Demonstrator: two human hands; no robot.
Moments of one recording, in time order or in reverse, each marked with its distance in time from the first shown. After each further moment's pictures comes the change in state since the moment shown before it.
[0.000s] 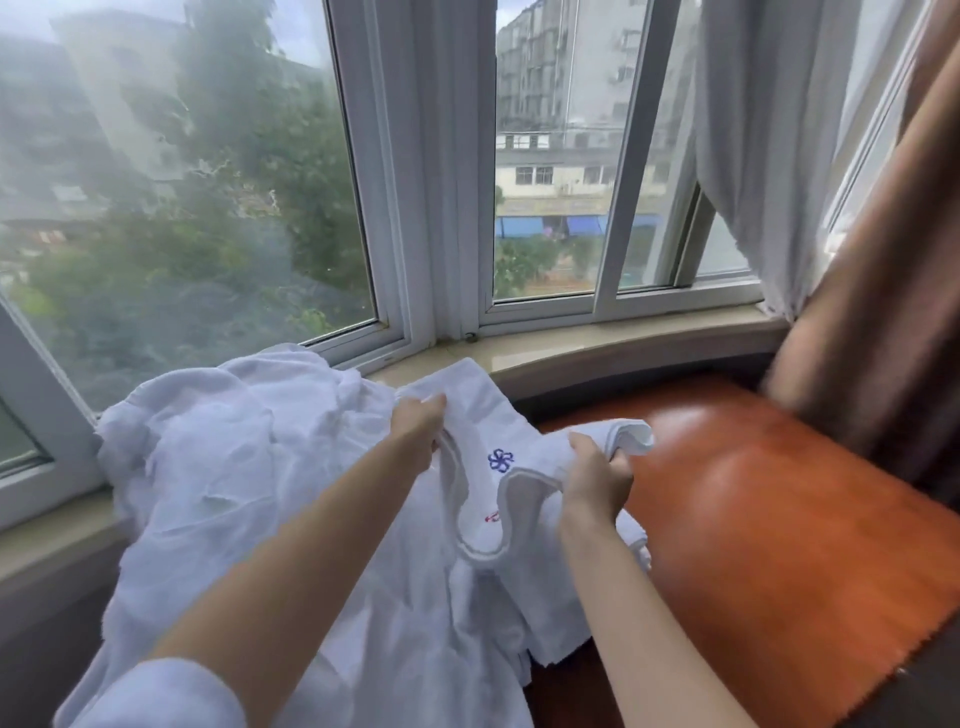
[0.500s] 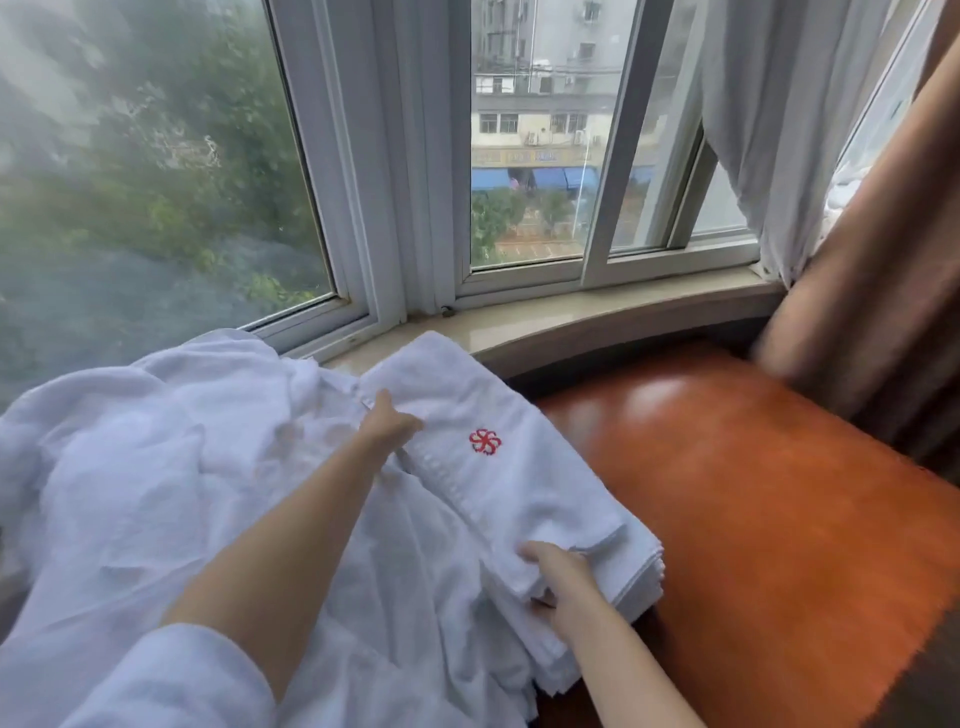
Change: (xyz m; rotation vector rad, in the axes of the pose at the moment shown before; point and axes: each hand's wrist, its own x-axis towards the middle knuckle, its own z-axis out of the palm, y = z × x) left_hand 0.115 -0.040 -0.006 0.623 -0.132 0.056; right_hand 0.051 0.111 -0.016 -0.386 -0.119 0.573
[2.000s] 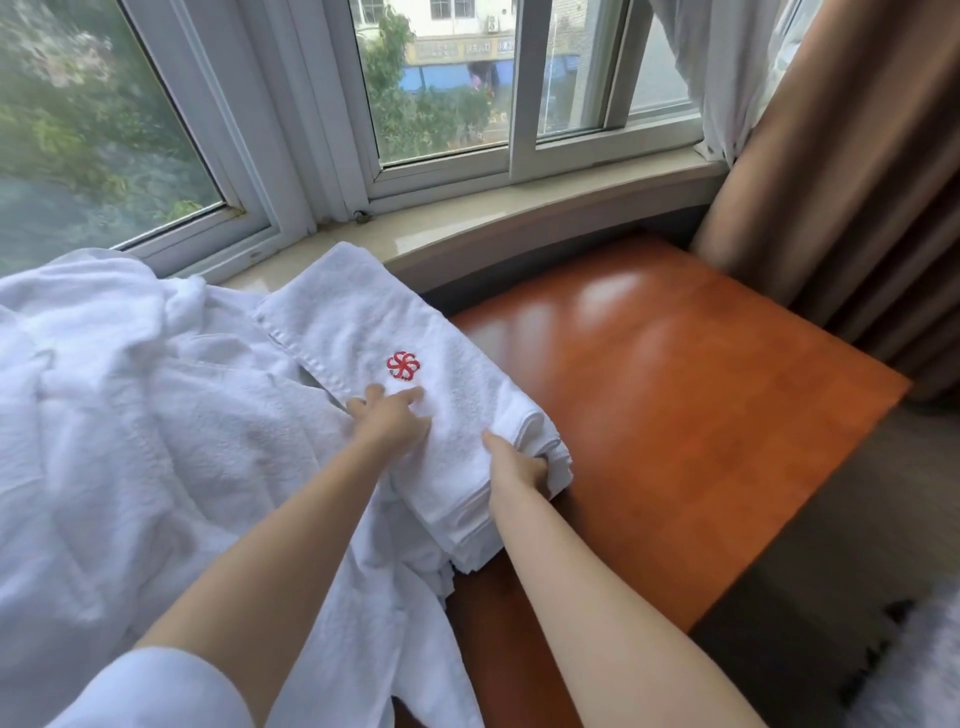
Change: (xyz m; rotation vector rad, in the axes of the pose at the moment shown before) left_hand -0.075 -0.029 0.126 0.631 -0.155 0.050; right_hand 0.056 0.010 -0.047 0.070 0.294 0.003
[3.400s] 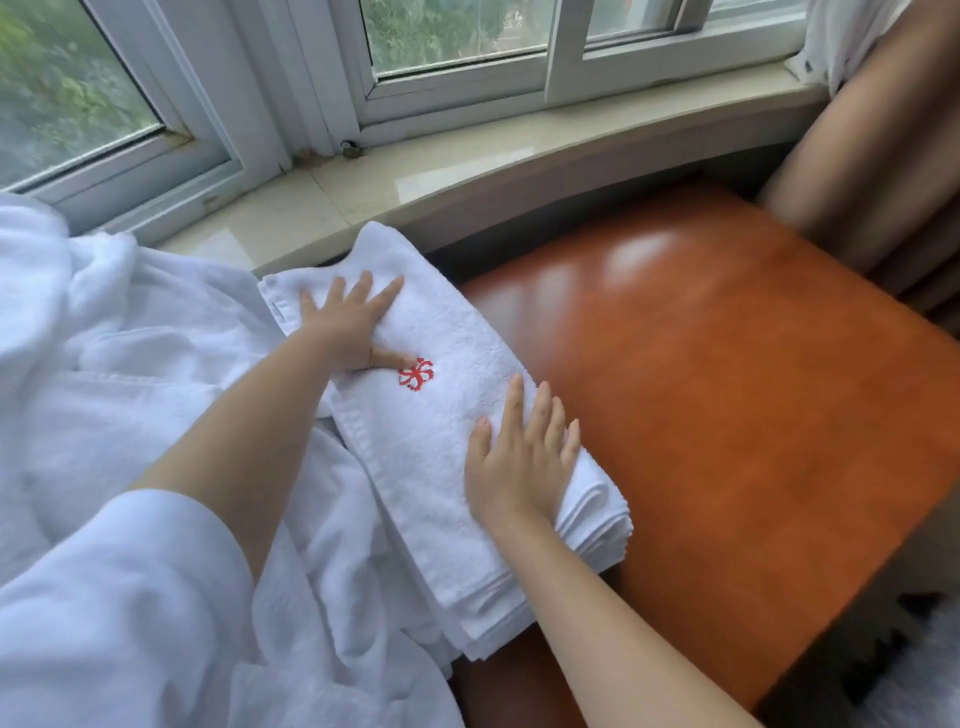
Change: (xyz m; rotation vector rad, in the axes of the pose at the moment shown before) left_hand 0.166 -0.027 -0.051 0.479 -0.037 0.302; right_hand 0.036 -0.004 0.038 -1.168 0.173 -0.925
